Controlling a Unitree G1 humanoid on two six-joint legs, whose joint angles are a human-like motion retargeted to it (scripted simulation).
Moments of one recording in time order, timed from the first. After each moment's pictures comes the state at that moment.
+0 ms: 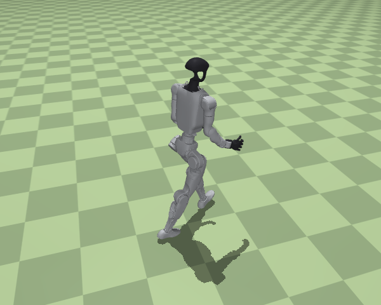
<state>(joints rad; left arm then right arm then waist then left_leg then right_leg) 0.21 -0.18 0.21 0.36 -0.22 -0.26 -0.58 -0.03 -0.11 -0.19 0.76 -0.05 -0.43 0.03 -0.03 -0.04 -0.08 -0.60 -0.13 0.28 0.16 0.01 0.13 0.14 0.05 -0.13 0.07 -0.10 0.01</state>
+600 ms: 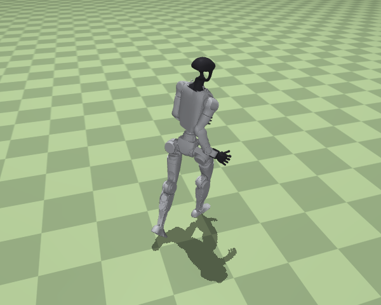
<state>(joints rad) 0.23 -0.08 0.17 0.32 -0.31 -0.30 -0.59 0.42 -0.07 -0.22 0.66 -0.06 -0.54 0.00 -0.36 0.07 -0.09 0.12 -0.18 0.01 0.29 0.34 -0.01 -0.47 -0.04 -0.23 0.24 0.02 -0.08</state>
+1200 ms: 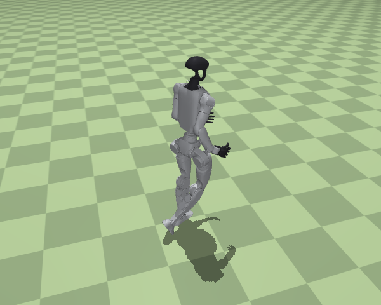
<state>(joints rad) 0.22 -0.08 0.19 0.23 -0.28 -0.25 -0.56 0.43 -0.18 0.01 0.57 0.19 -0.54 0.27 -0.16 -0.01 -0.07 -0.21 -0.13 0.08 0.28 -0.25 0.19 -0.21 0.10 -0.15 0.82 0.33 0.10</state>
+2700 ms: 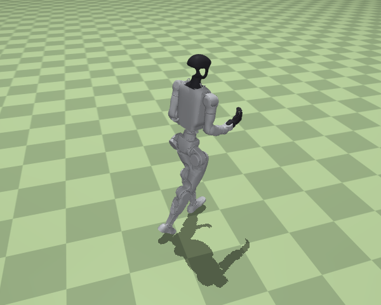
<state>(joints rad) 0.35 -0.09 0.18 0.33 -0.28 -0.29 -0.67 0.05 -0.11 0.07 0.15 0.14 -0.52 0.09 -0.06 -0.06 -0.07 -0.38 -0.17 0.17 0.10 0.00 0.03 0.12 0.06 -0.12 0.11 0.29 -0.05</state>
